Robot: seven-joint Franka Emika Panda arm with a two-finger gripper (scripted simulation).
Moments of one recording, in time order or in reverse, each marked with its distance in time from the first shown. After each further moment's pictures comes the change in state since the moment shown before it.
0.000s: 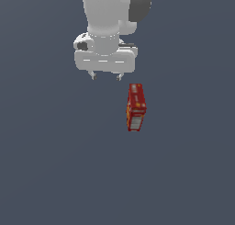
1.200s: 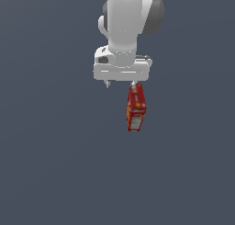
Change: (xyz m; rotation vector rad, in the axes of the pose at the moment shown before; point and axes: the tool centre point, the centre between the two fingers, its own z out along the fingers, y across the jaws) arm -0.003 -0.054 0.038 -0.004 -0.008 -0.046
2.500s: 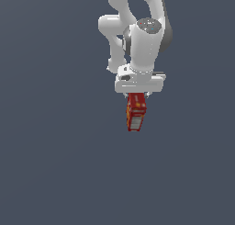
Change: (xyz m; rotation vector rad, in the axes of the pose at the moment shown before) arm -0.015 -0.078 0.073 0.023 0.004 -0.032
